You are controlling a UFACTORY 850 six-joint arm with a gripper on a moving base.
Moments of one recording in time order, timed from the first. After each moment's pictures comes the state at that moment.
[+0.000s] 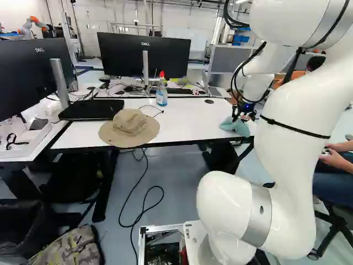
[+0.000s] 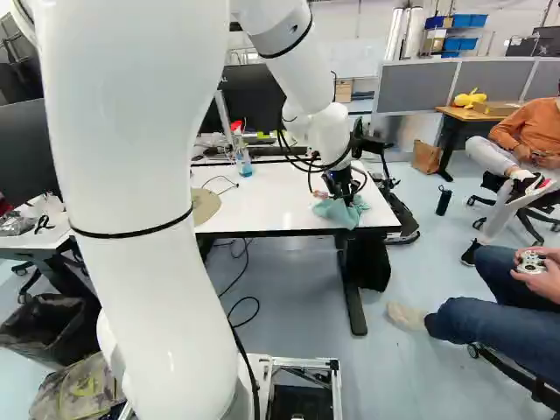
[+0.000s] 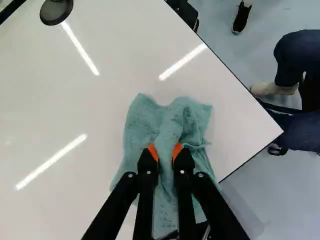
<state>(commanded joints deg) -32.1 -13.4 -55.2 5.4 -16.0 0.0</state>
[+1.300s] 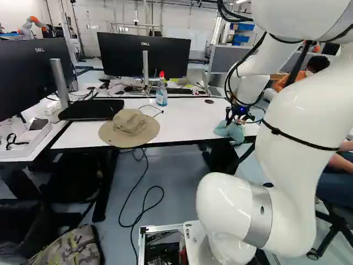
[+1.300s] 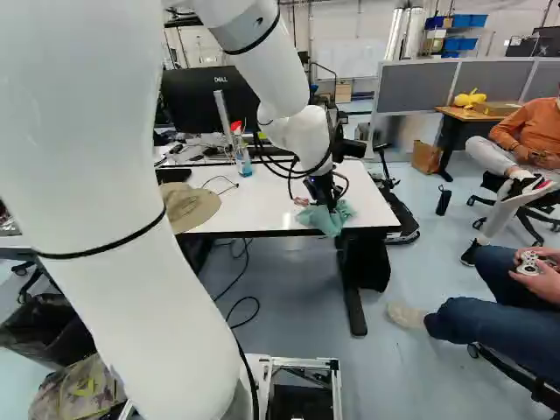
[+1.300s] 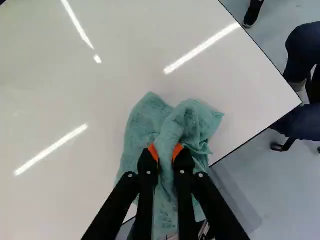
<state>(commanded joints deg) -27.5 -7.7 -48.6 5.4 -16.0 0.0</state>
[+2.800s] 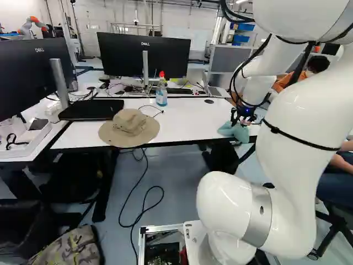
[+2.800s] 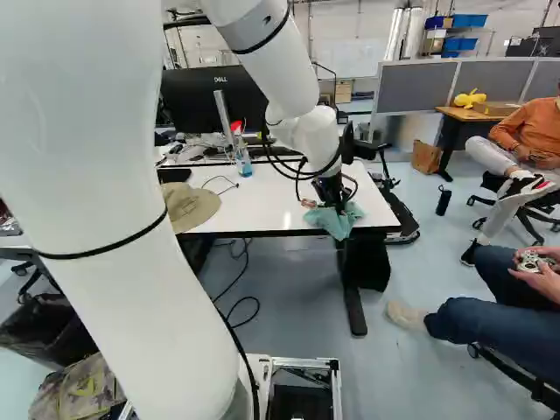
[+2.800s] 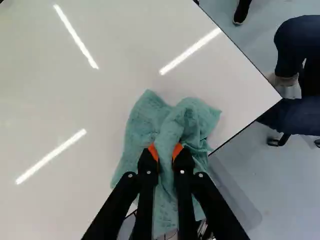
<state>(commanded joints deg) -29.7 -6.5 -47.2 5.4 -16.0 0.0</state>
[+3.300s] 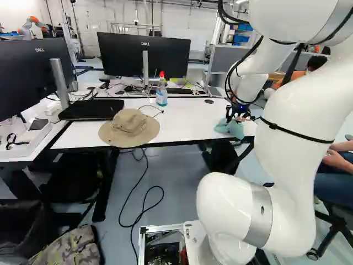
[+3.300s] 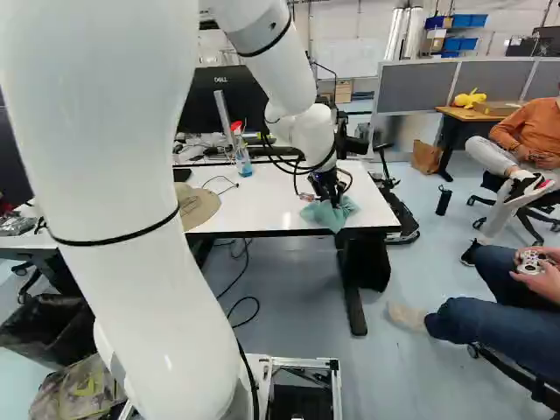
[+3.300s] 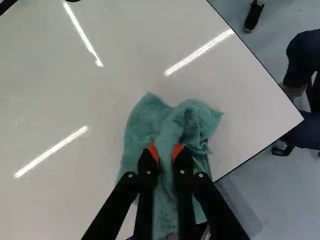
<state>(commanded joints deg) -27.8 -10.3 -51.6 5.4 -16.0 0.0</state>
